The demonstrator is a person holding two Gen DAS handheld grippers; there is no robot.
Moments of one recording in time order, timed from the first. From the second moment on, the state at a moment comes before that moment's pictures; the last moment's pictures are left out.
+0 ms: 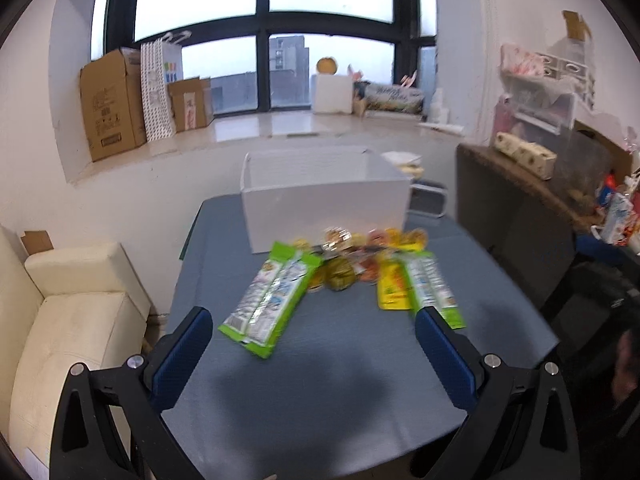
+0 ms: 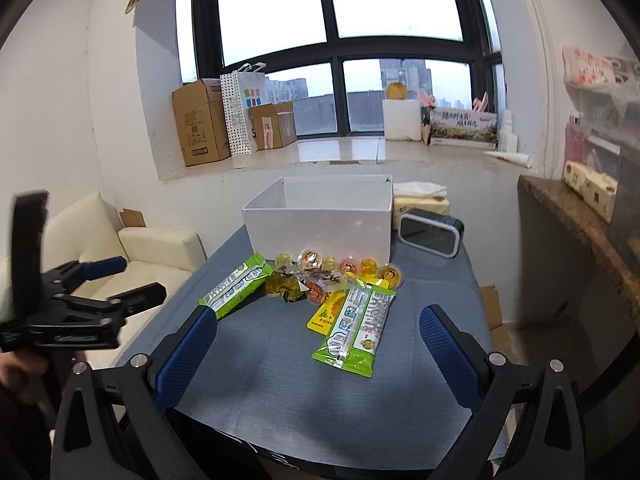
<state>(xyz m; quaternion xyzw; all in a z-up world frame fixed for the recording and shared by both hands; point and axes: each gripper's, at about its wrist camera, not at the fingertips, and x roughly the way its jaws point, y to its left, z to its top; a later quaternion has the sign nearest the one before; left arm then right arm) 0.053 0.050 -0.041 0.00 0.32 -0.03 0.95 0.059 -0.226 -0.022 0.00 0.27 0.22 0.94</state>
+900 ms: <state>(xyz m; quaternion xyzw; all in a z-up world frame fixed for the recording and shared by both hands) 0.234 0.093 -0.175 0.04 0.46 -0.13 0.88 0.154 -0.225 -0.101 0.01 0.36 0.21 0.91</state>
